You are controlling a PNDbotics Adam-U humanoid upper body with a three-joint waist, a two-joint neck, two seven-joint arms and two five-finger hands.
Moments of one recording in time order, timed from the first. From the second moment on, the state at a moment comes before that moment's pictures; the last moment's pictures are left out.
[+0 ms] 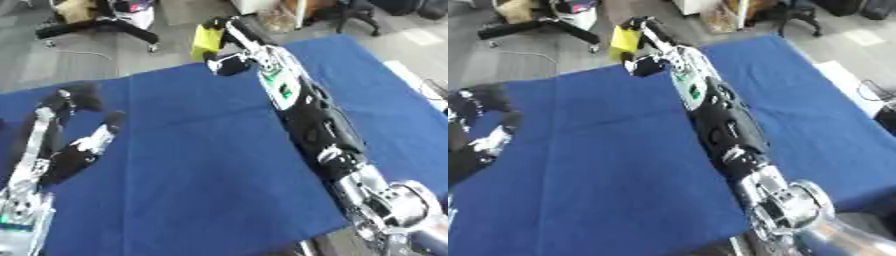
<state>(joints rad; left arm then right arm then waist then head) -0.33 0.12 -0.25 -1.69 -0.33 -0.03 0.04 -0.90 -0.02 0.00 -1.08 0.83 -0.19 0.19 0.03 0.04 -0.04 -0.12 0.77</state>
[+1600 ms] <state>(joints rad) -0.43 -0.02 -0.31 -1.40 -0.60 -0.18 0.31 -0.64 0.10 0.14 -1.56 0.51 -0.04 0.41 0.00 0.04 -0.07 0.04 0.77</state>
